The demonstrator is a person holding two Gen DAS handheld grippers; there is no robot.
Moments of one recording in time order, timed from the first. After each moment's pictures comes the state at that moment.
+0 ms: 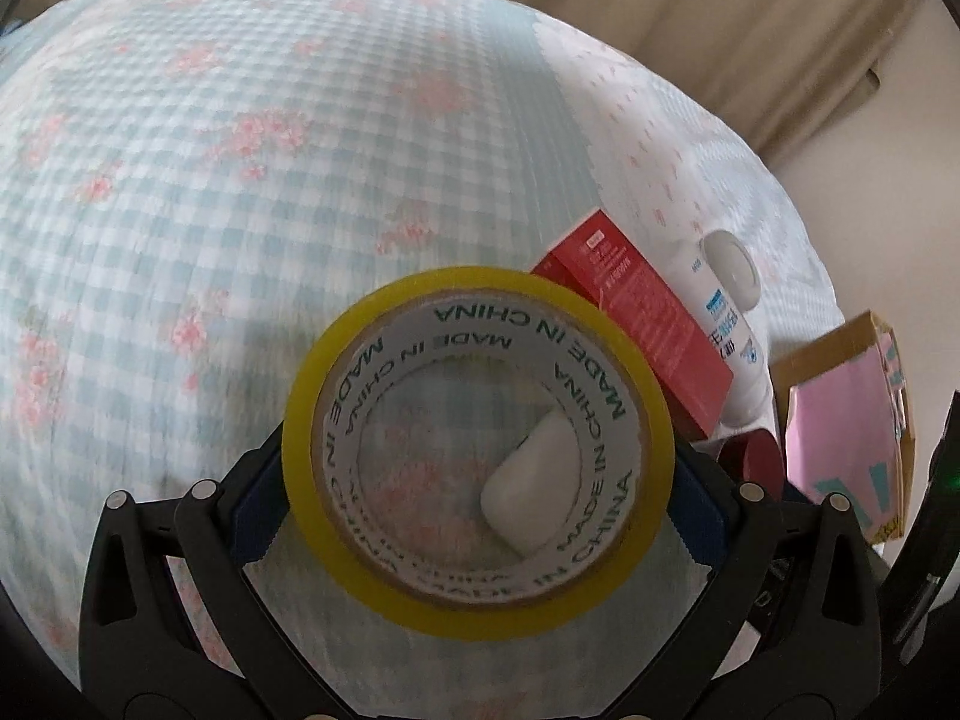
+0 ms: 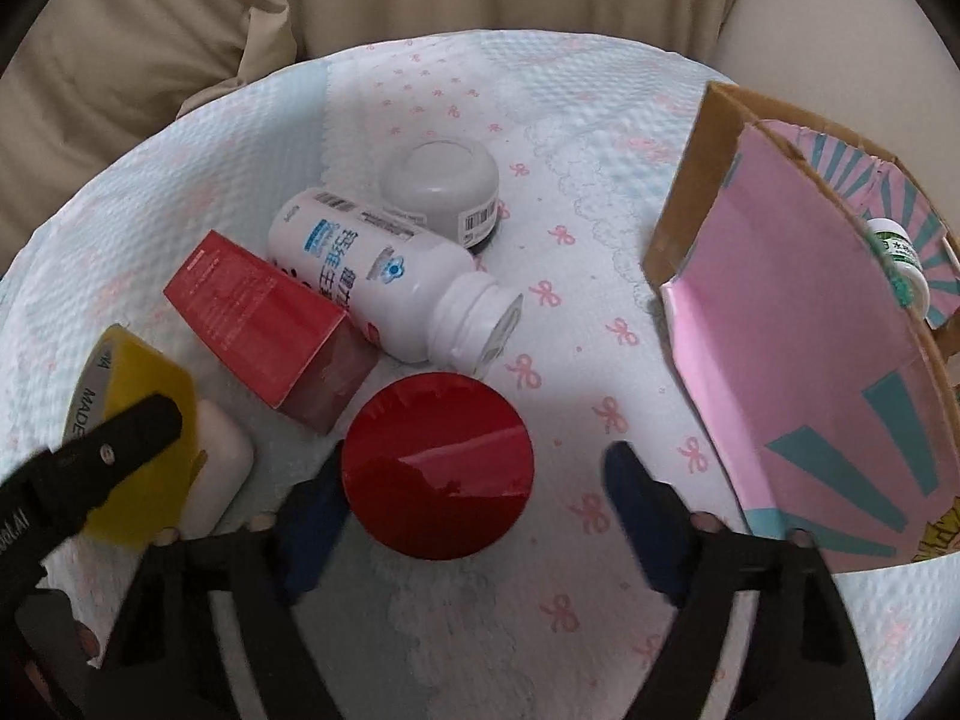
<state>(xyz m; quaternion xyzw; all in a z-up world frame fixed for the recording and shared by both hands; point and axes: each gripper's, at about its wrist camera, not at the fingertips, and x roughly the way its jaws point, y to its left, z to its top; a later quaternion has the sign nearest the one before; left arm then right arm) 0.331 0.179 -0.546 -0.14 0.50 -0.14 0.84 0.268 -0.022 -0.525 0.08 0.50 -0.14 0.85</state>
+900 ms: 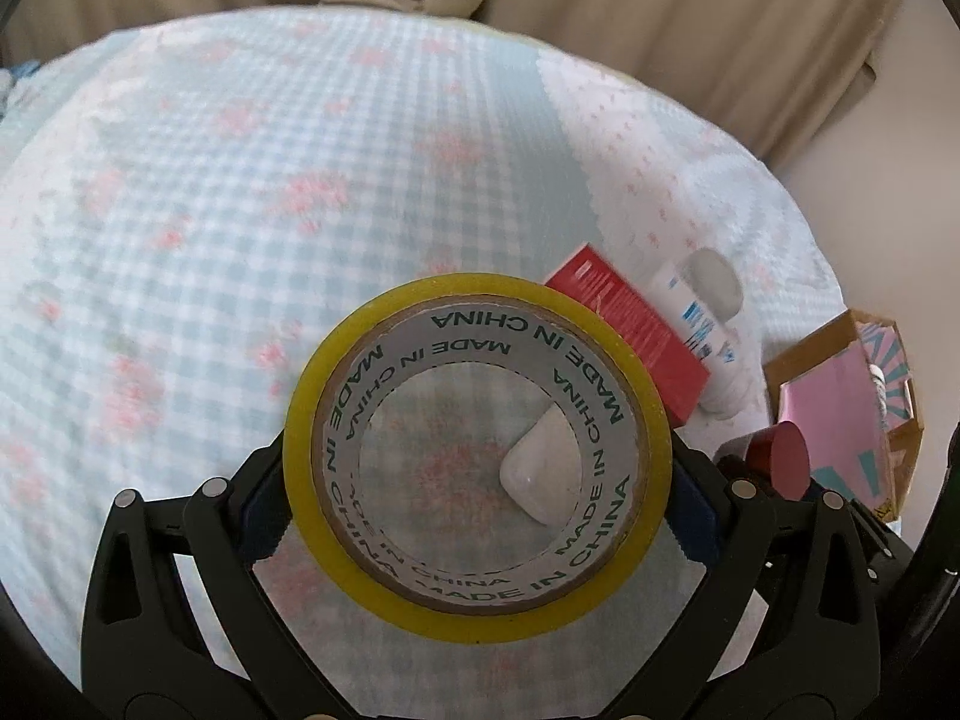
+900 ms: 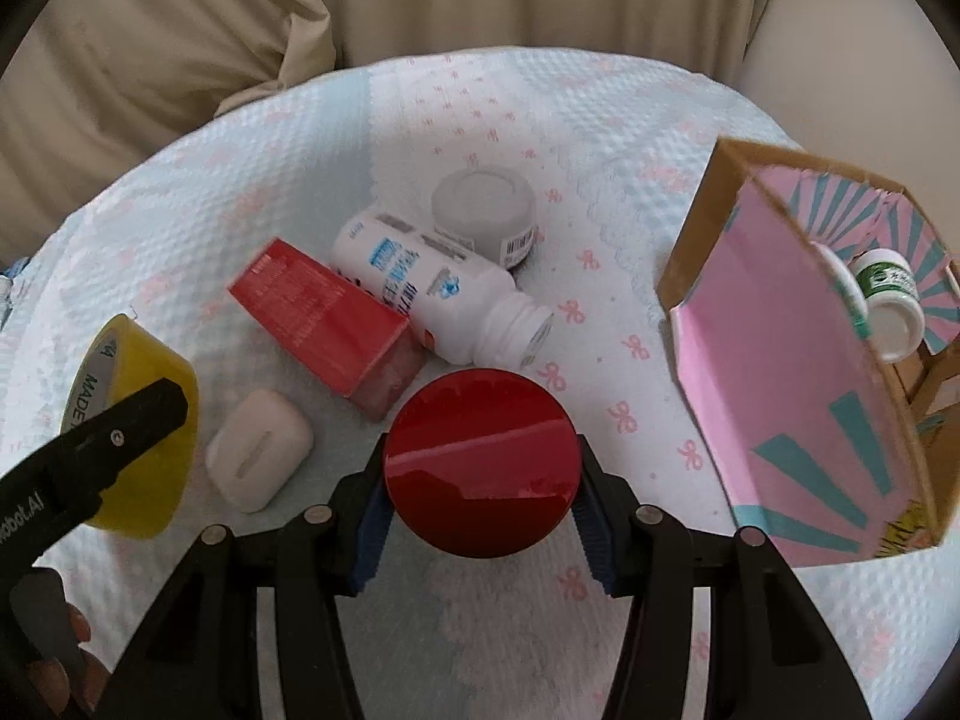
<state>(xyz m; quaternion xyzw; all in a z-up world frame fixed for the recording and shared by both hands) 0.304 0.197 -0.497 -0.11 0.48 -0.12 0.86 0.254 -0.009 -0.494 0.07 0.49 -0.11 0.86</state>
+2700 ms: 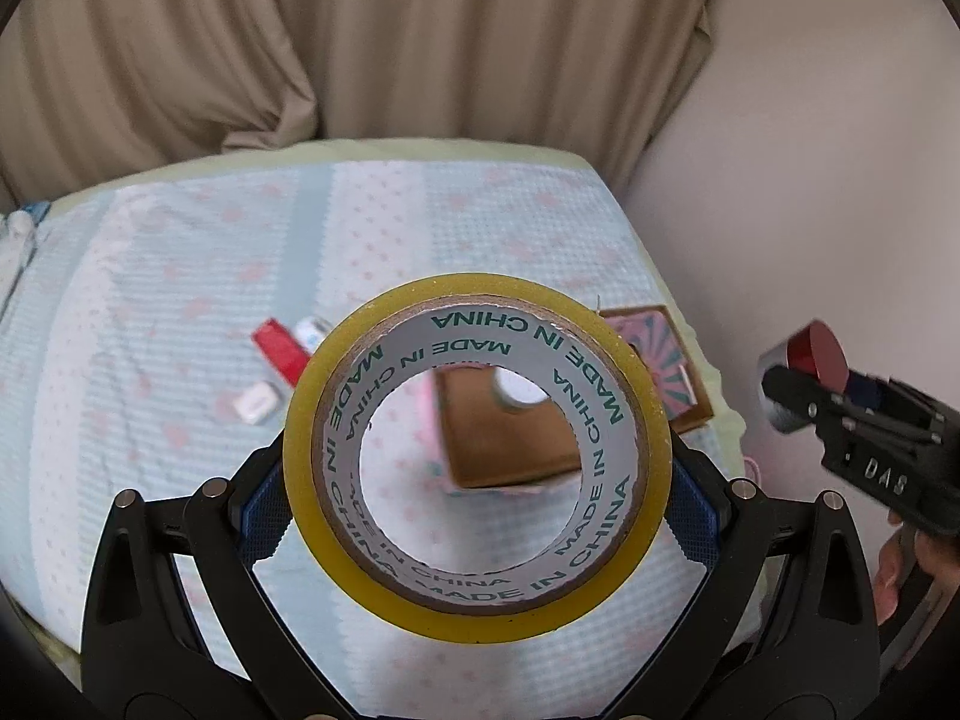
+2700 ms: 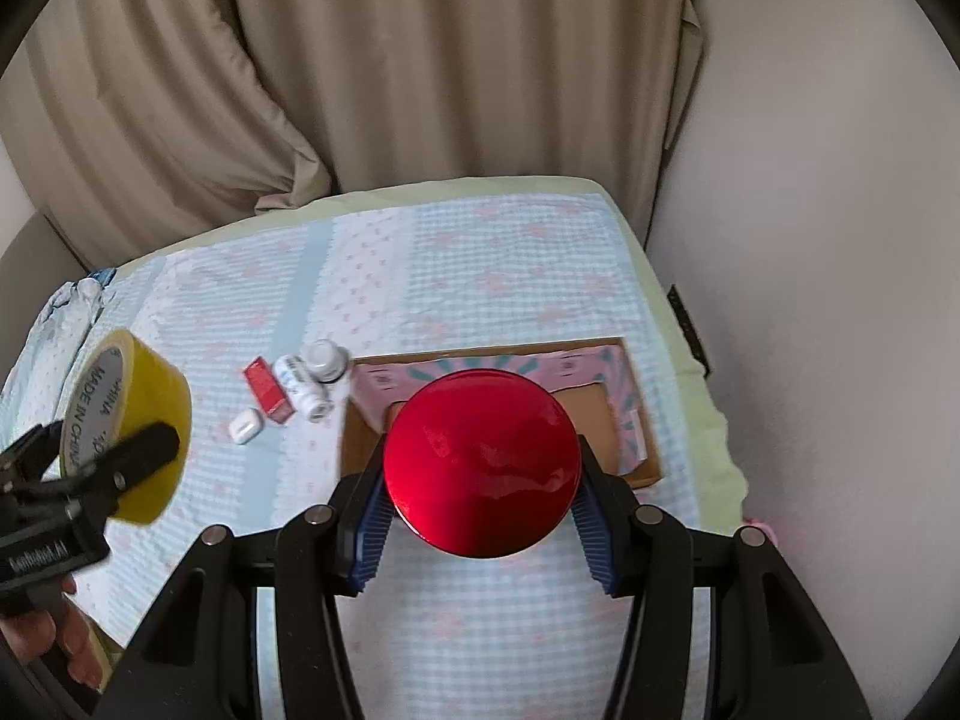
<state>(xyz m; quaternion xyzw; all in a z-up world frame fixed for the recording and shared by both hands) 0.137 -0.093 -0.230 -0.04 0.46 -0.13 0.88 0.128 -0.288 -0.214 0.04 0.47 -0.02 0.88</state>
